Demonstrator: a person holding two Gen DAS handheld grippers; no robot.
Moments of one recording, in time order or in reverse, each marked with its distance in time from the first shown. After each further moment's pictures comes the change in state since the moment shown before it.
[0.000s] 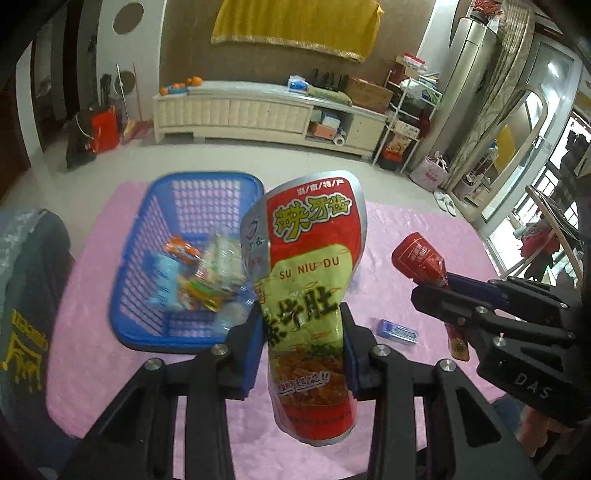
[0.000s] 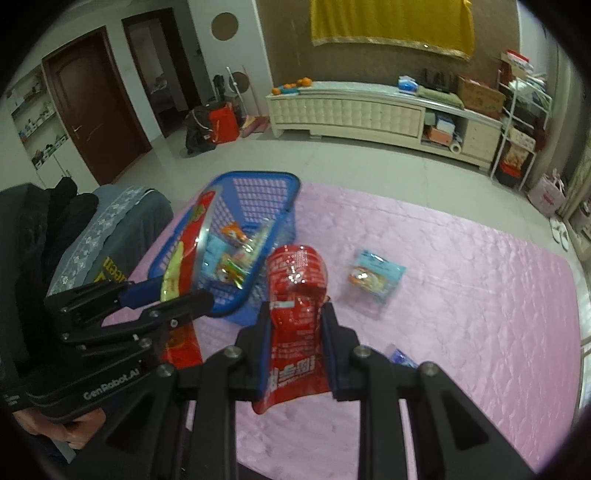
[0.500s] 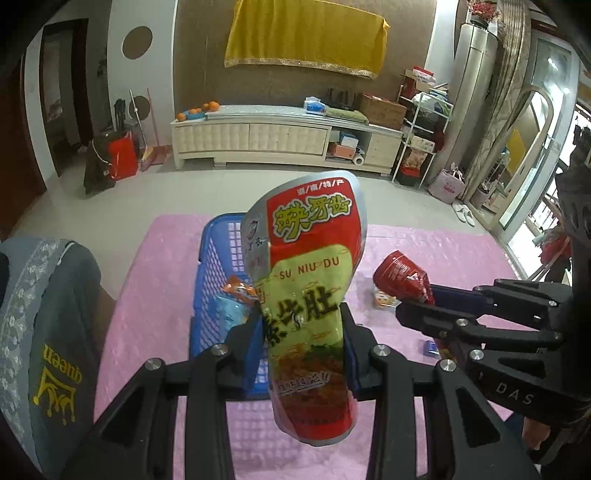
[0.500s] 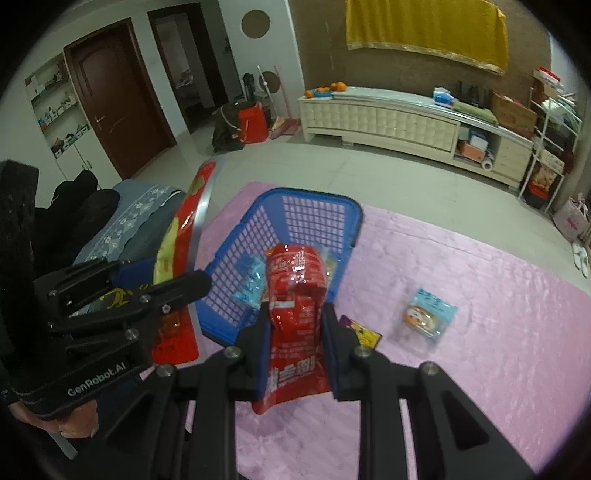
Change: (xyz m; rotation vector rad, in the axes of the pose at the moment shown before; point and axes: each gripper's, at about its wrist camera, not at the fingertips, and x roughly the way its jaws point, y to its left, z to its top) left arm -0.011 0.059 0.032 0.048 -0.060 0.078; right arm 0.047 0.054 0.039 -0.064 0.015 0.076
